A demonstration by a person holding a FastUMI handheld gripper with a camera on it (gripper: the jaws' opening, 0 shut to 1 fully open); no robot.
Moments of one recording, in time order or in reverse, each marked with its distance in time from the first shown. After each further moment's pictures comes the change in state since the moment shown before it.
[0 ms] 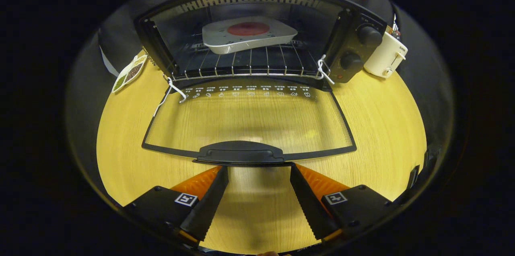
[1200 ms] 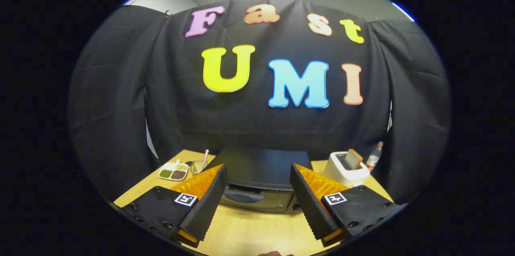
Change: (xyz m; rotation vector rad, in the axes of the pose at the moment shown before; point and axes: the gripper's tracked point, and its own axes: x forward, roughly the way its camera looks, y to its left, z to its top) arm -0.292 -0.061 0.147 -0.128 -0.985 0.112
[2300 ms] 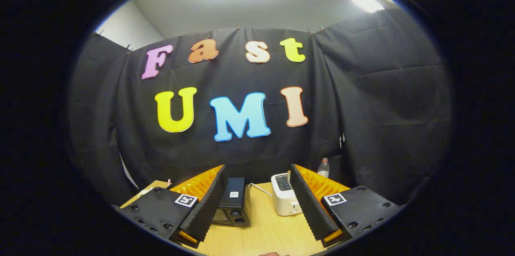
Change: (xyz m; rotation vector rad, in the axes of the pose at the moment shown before) arm -0.066 -0.176 0.026 0.162 -0.114 -0.184
